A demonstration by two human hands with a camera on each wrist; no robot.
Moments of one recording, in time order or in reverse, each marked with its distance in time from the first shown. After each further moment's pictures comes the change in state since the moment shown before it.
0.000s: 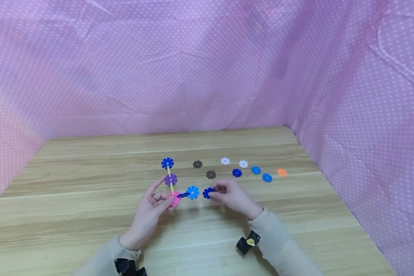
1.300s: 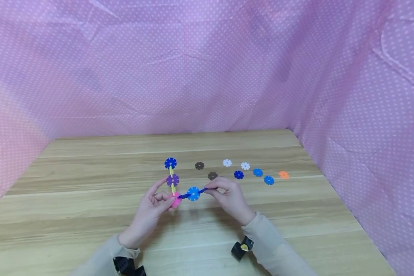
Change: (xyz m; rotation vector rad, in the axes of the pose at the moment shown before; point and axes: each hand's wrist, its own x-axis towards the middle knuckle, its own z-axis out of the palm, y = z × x) left_hand -0.001 0.006 -0.002 -0.002 -0.009 -0.050; right_hand 0.004 -0.004 0.025 -0.105 0.414 -0.504
